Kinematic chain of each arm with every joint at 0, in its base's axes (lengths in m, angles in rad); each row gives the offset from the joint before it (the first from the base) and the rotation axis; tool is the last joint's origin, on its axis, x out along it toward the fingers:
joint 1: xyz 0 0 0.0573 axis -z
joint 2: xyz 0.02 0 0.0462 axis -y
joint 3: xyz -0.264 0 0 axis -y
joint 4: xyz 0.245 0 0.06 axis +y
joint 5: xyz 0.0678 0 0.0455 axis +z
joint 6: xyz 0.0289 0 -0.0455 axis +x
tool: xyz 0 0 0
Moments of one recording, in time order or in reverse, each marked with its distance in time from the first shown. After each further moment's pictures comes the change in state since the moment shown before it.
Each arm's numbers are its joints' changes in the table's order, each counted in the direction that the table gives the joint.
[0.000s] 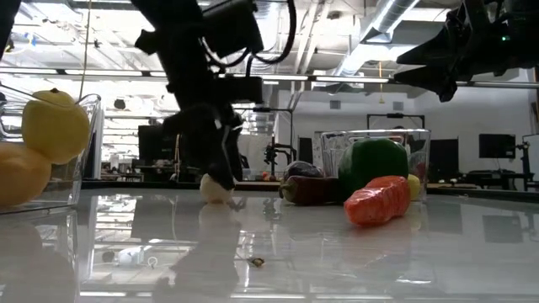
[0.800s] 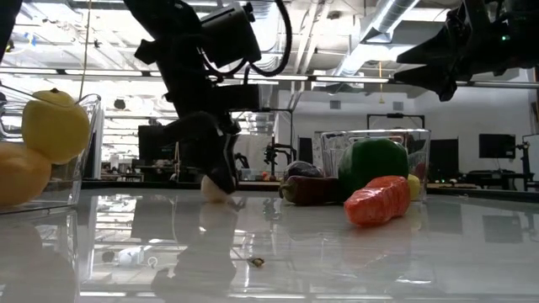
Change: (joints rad) left arm -0.026 0.000 -0.039 -0.051 -0.034 0.009; right arm 0.000 0.000 0.000 -0.006 0.000 -0.001
